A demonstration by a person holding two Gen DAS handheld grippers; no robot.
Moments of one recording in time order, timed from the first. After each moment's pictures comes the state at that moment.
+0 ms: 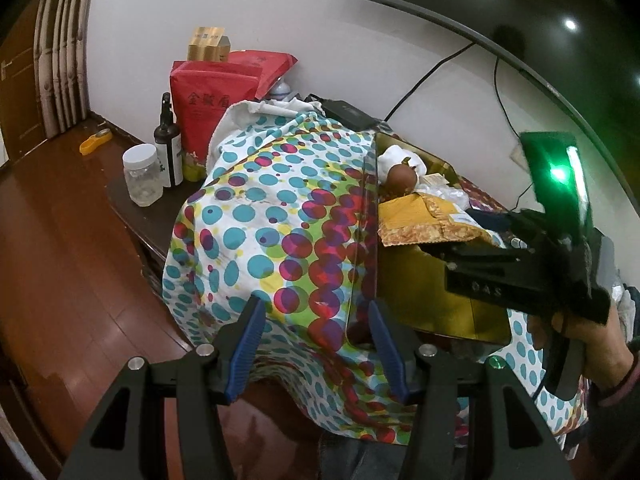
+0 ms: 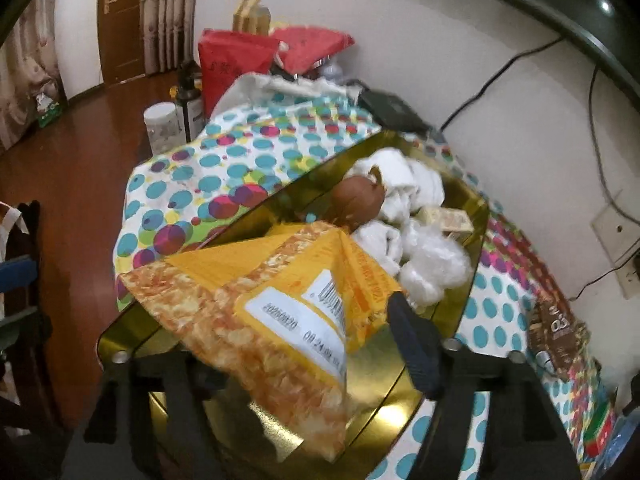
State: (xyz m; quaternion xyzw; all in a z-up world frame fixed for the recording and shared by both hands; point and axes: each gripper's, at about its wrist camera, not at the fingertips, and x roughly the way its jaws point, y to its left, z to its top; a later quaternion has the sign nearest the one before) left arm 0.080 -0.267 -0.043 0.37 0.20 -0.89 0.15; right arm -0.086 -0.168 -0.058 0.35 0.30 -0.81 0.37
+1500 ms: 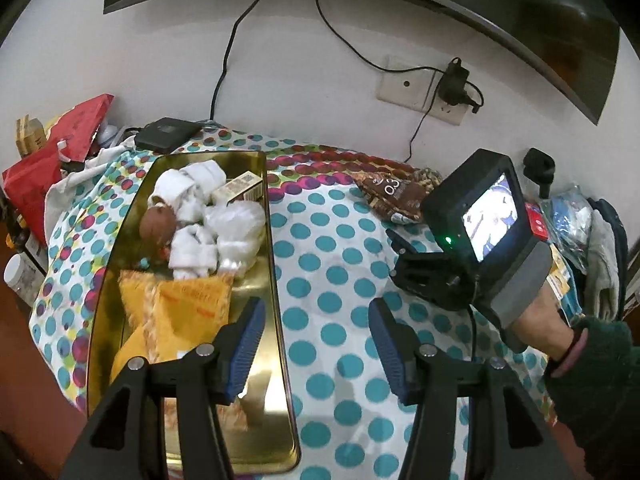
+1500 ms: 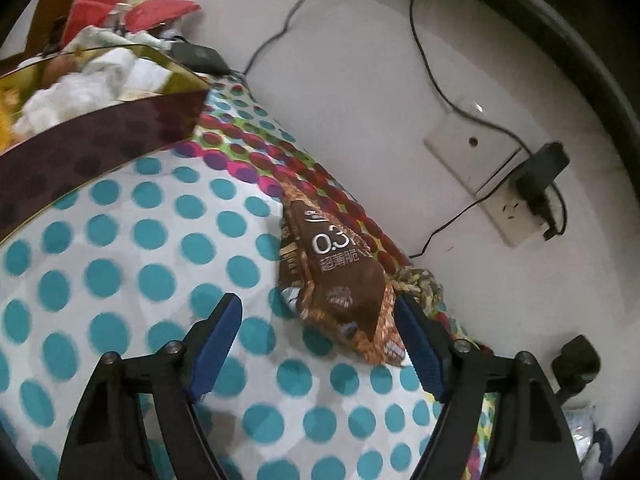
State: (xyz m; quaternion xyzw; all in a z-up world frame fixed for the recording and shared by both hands) left arm -0.092 -0.101 -0.020 0.41 0.09 -0.91 0.00; right arm -0.238 0.018 -0.106 0.26 0.37 -0.88 0.18
